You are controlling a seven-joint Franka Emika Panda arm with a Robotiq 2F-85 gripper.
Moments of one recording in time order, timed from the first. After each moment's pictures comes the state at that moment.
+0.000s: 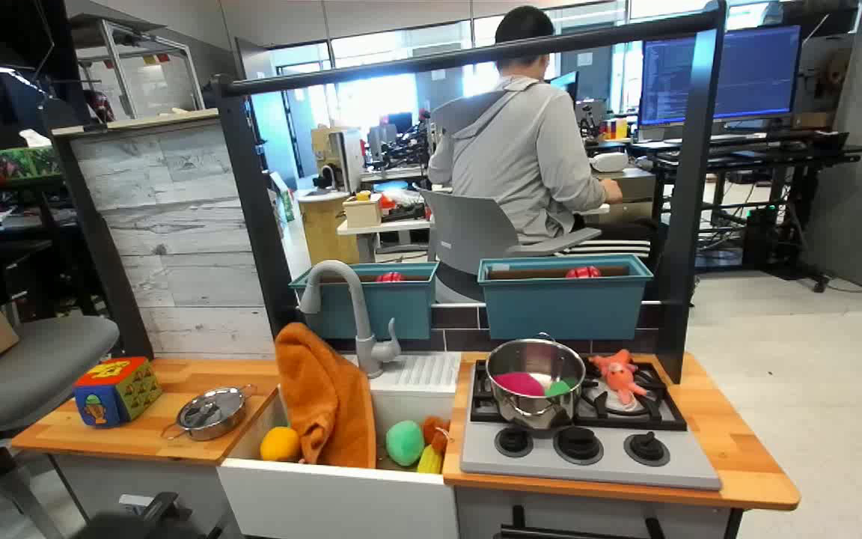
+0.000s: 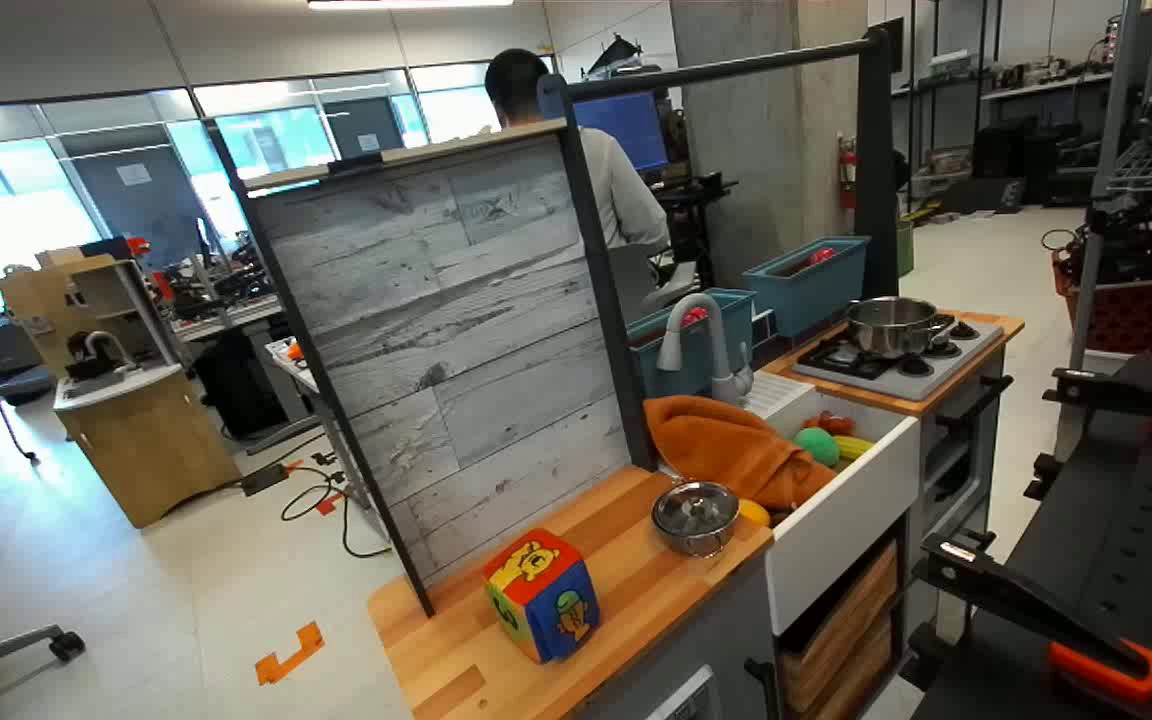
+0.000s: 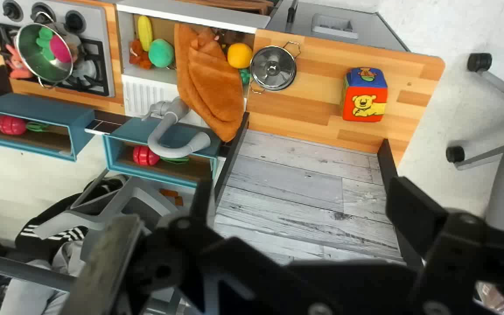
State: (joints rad) arm 0.03 -0.31 0.33 -2.11 -0.20 2.00 0.30
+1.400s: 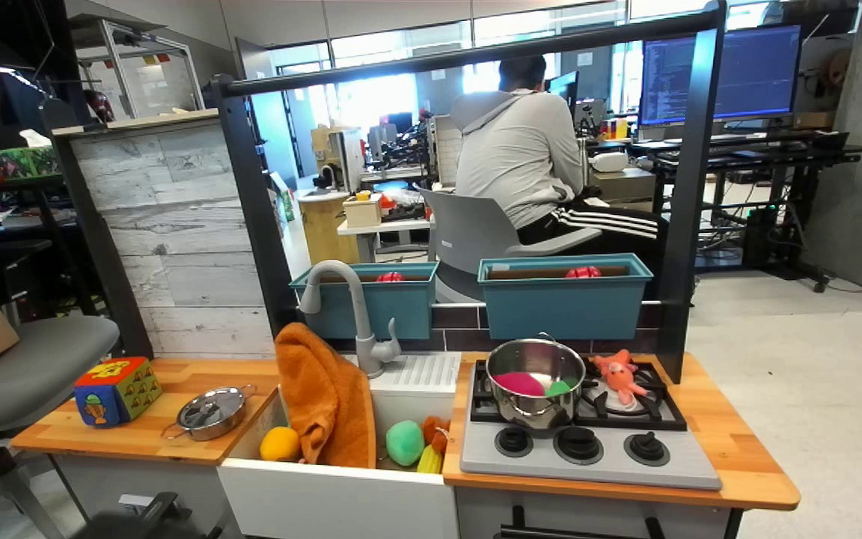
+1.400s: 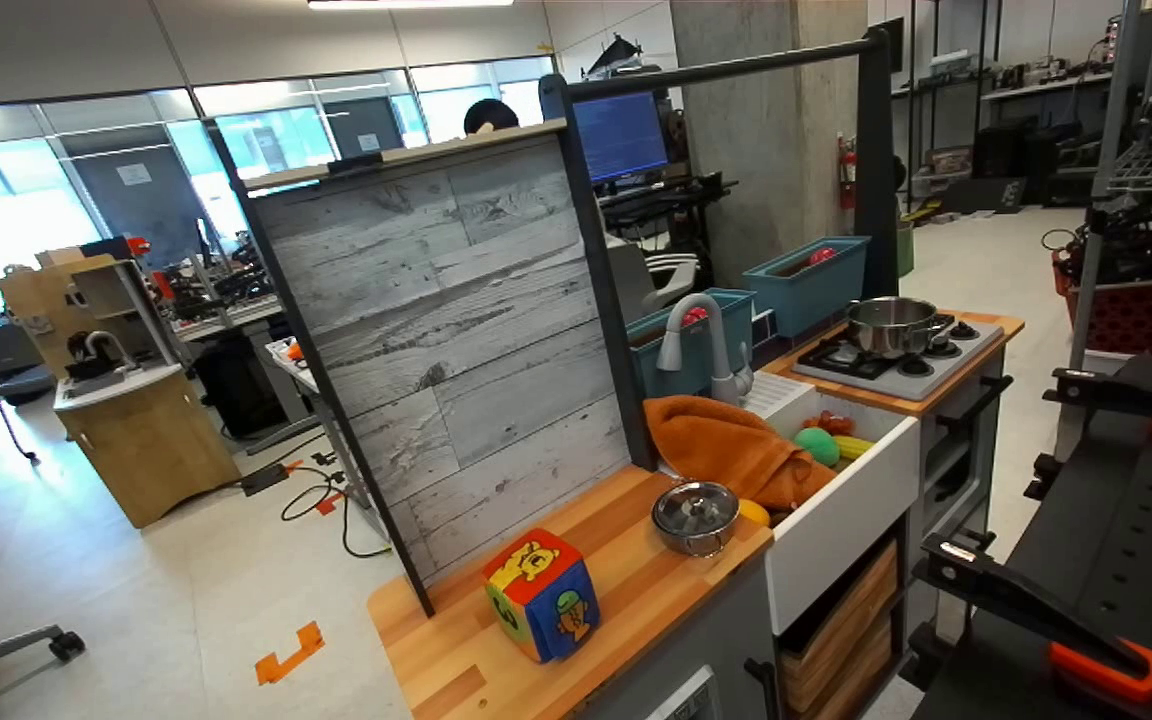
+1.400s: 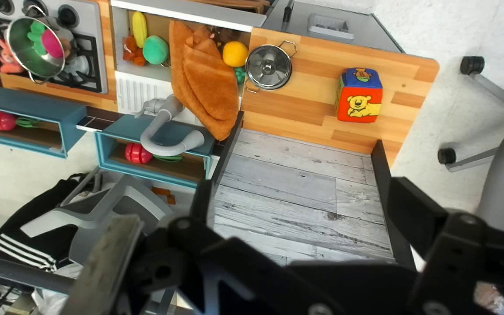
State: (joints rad) arm 0.06 -0.30 0.30 -2.12 -0.19 2.02 0.27
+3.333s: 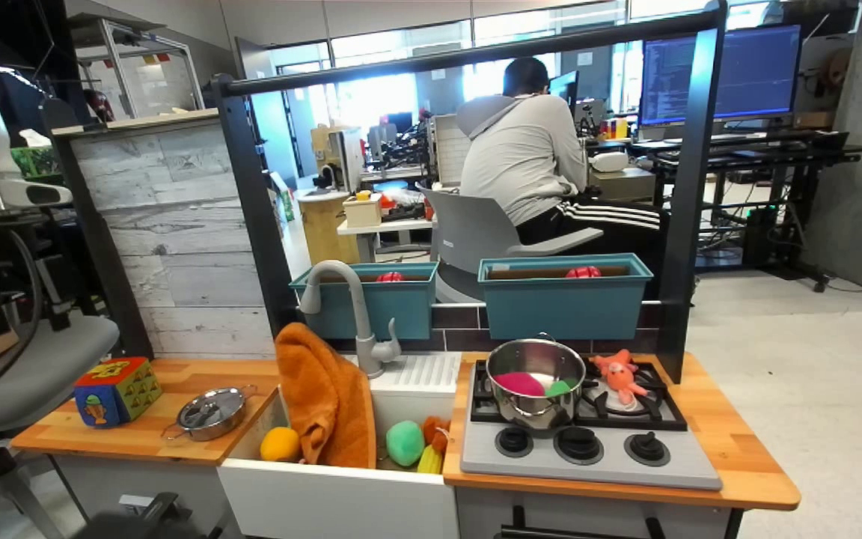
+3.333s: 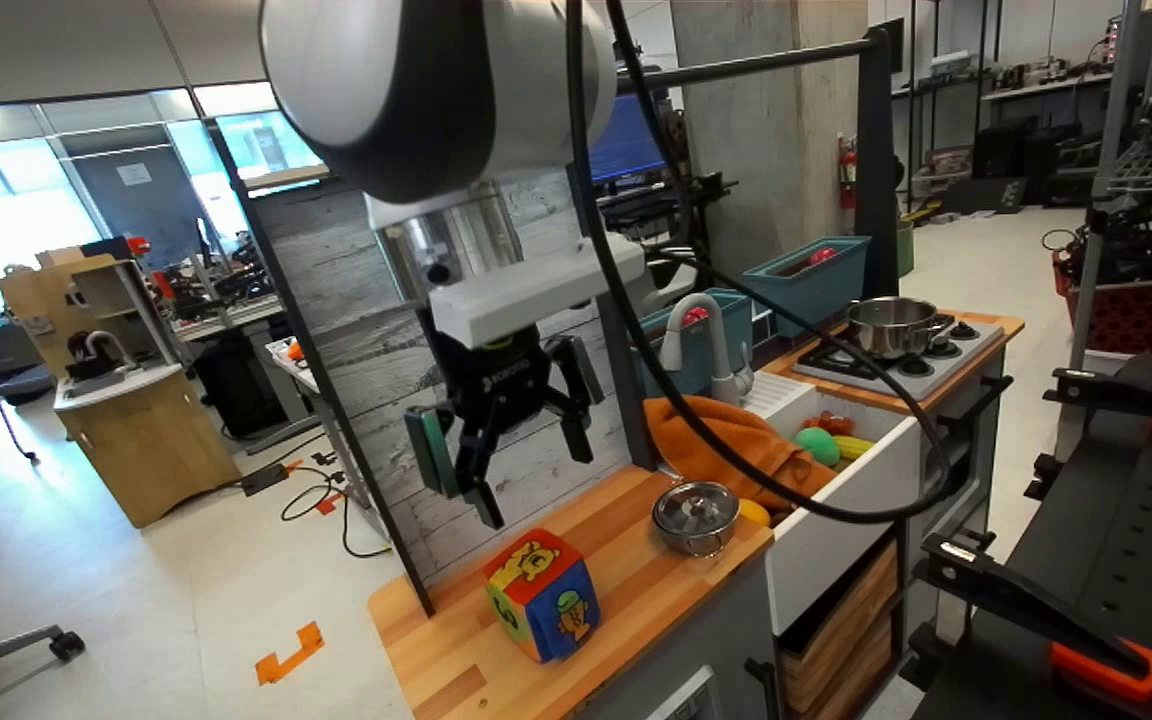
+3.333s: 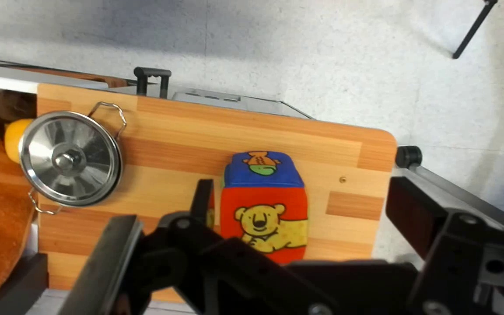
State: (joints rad) arm 0.36 0.70 0.09 -1.71 -0.06 2.31 0.34
